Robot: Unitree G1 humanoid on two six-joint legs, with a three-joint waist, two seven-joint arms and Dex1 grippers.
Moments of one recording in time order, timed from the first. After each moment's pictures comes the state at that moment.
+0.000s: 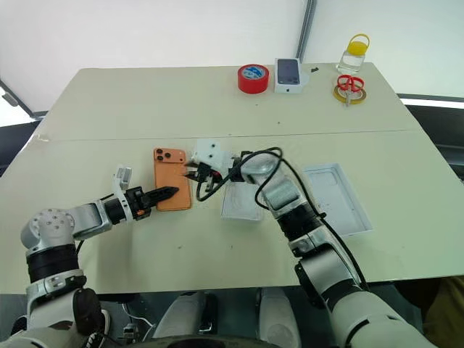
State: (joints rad) left arm -0.42 0.35 0.54 0.14 -0.84 1.43 -0.53; right arm -0.75 -0.22 0.30 0.19 0.05 0.23 1.01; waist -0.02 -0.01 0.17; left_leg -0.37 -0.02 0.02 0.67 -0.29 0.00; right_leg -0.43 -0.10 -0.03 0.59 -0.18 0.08
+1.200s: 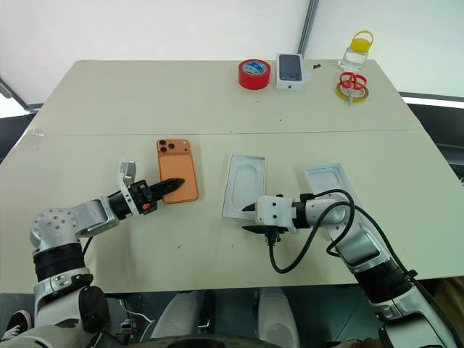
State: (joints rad) left arm -0.44 0.31 0.57 0.16 -1.02 1.43 -0.43; right arm -0.30 -0.65 0.29 -0.16 0.05 0.08 1.08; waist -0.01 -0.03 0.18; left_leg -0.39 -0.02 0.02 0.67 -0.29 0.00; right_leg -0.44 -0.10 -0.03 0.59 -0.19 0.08
